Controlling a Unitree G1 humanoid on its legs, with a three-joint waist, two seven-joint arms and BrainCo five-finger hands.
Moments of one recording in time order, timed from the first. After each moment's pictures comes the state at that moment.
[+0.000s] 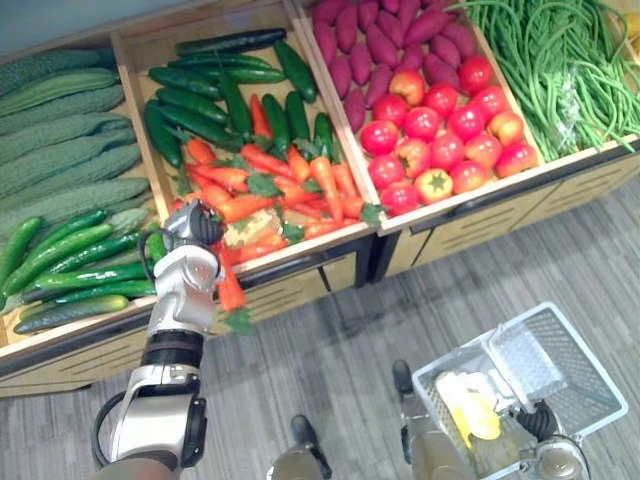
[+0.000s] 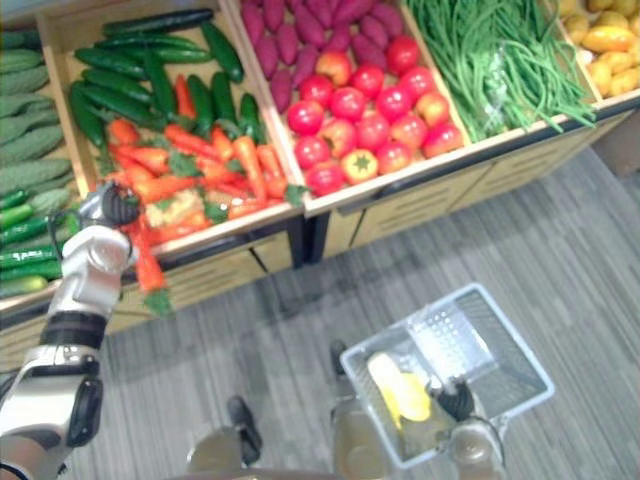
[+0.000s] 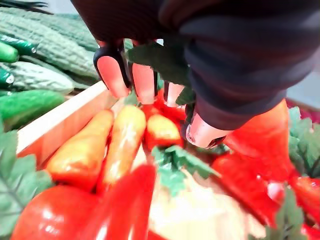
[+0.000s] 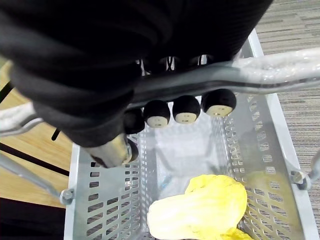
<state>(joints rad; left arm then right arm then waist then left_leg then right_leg) -0.60 0.47 0.12 0.54 0.73 0.13 0.12 0.13 -0.25 -0.23 0.72 -0.42 -0.11 -0.14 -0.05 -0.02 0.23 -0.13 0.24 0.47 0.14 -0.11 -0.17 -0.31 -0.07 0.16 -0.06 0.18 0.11</state>
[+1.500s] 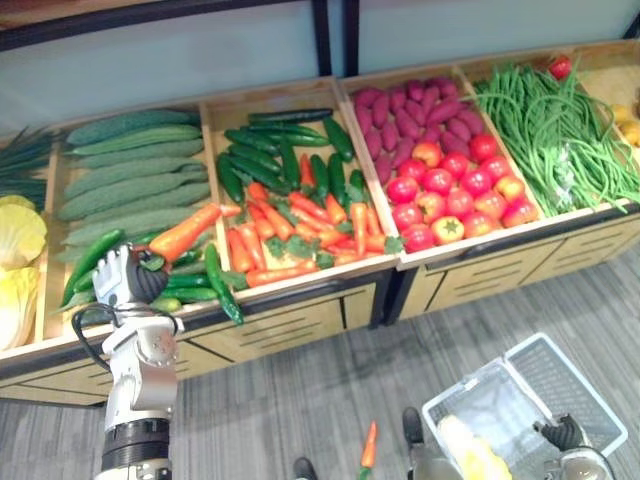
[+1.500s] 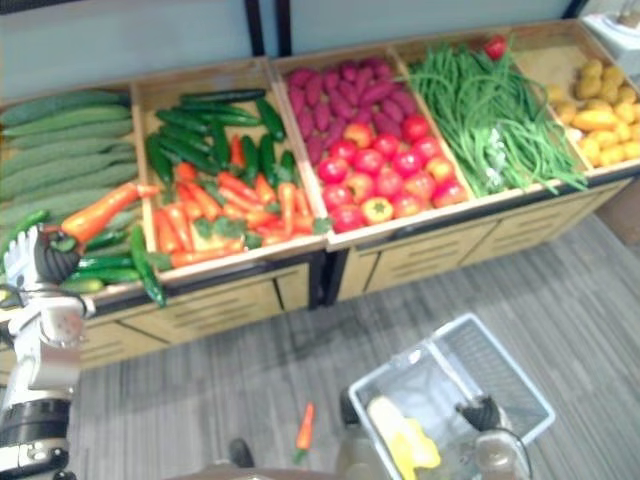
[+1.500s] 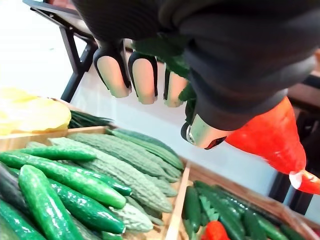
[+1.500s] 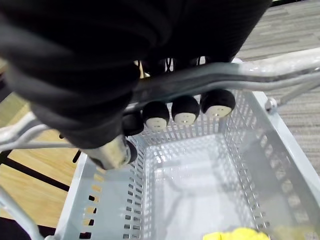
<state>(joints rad) -0.15 0.42 0.33 0.20 0.68 0.03 0.37 0.08 -0.34 -0.35 0.88 -0.50 -0.11 -0.12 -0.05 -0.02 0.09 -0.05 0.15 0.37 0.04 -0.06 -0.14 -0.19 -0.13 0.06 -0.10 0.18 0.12</state>
